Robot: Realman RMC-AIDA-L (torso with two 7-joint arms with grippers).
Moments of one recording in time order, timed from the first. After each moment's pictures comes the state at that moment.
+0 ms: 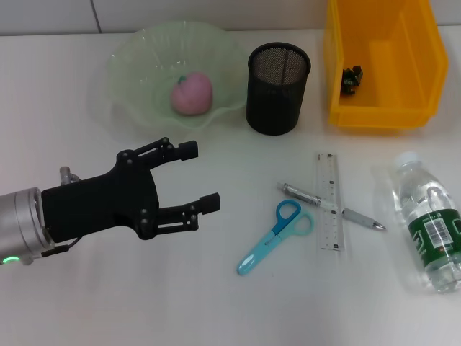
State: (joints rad) left arm -0.34 -2.06 1.09 0.55 1.48 1.64 -1.01; right arm 0.31 2.09 -1.10 -1.87 -2.69 -1.96 2.96
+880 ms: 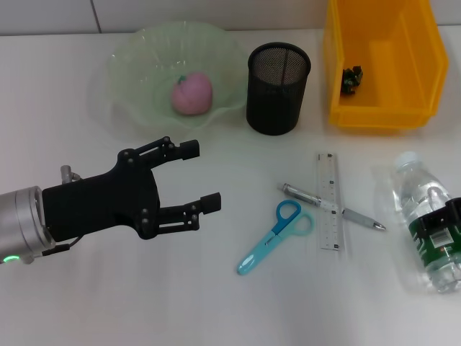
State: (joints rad) left arm -0.34 -2.06 1.09 0.56 1.48 1.65 -1.01; right arm 0.36 2.09 -1.23 -1.54 -2.68 -1.73 2.96
